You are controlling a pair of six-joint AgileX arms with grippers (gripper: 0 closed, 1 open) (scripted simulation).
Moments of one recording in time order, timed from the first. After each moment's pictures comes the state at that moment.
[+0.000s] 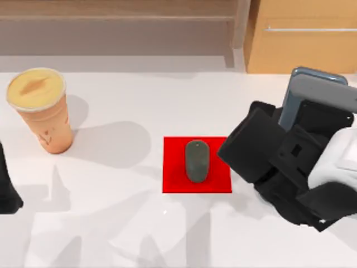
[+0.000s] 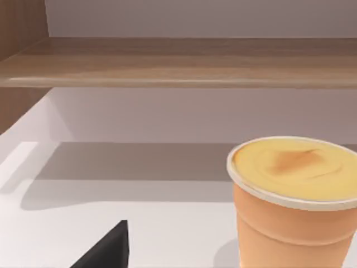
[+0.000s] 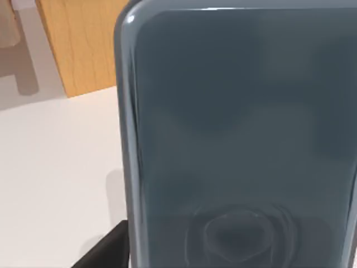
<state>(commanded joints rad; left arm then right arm) 0.00 0.00 0.00 0.00 0.00 0.00 0.94 1.46 0.94 -0.64 1.06 1.10</state>
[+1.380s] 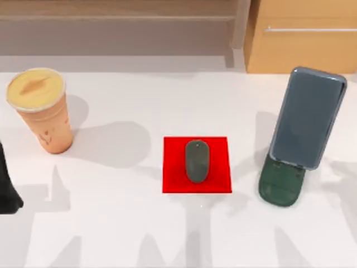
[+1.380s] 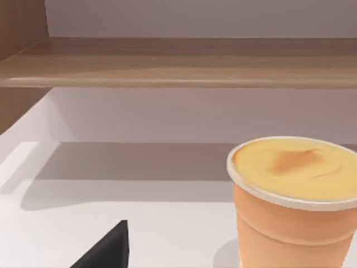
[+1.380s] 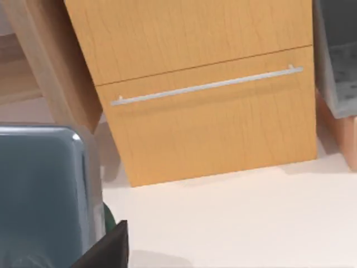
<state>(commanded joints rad) 0.00 0.00 0.00 0.00 0.00 0.00 0.33 0.36 0.26 -0.07 0.27 0.27</state>
